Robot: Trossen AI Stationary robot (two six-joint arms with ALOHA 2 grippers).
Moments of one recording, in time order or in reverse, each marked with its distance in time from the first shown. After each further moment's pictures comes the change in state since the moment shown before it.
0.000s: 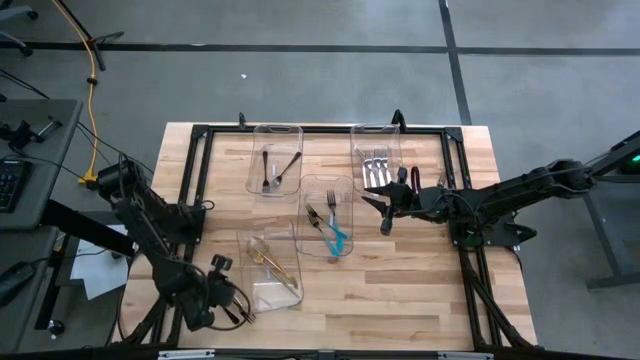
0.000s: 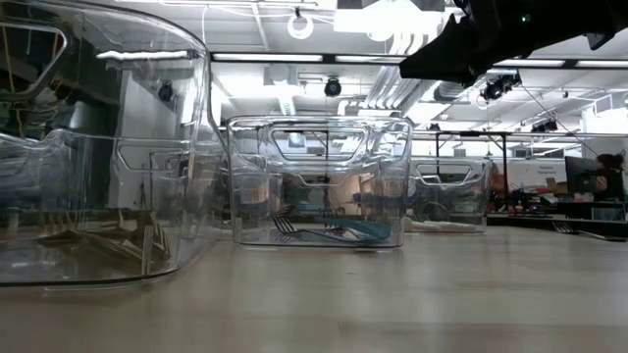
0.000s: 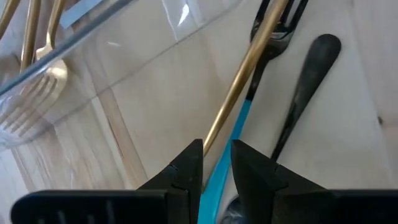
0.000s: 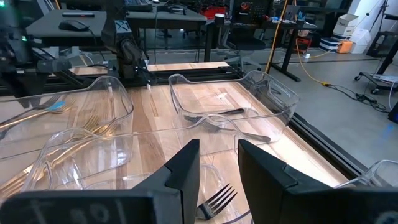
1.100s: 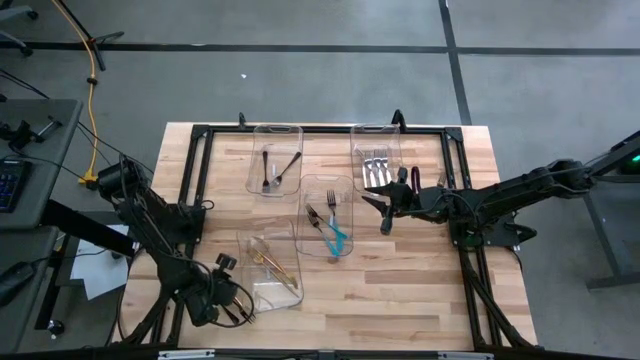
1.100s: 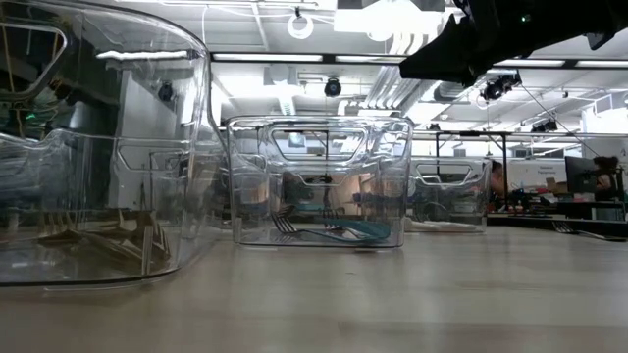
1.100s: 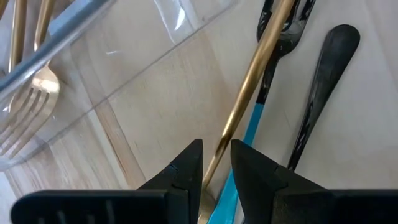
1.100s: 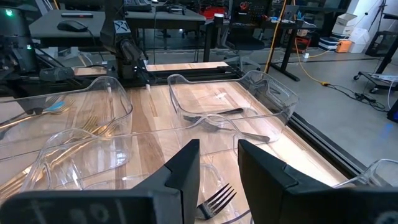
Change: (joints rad) left arm 0.024 0.000 -0.061 0.086 0.007 0.096; right arm 0.000 0.000 0.000 0.000 0.003 0.004
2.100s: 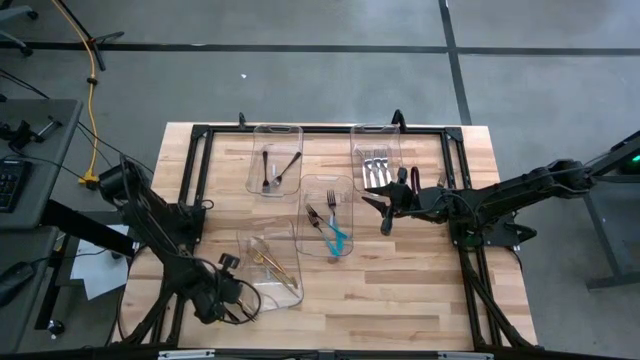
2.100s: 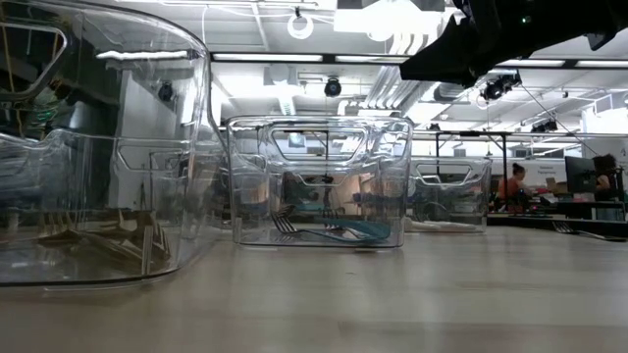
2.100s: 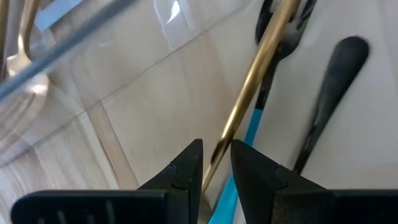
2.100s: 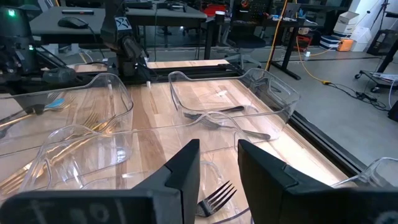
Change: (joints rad) left arm 0.053 0.023 0.001 0.028 0.056 0.000; right arm 0.000 0.000 0.000 -0.011 -0.004 0.000
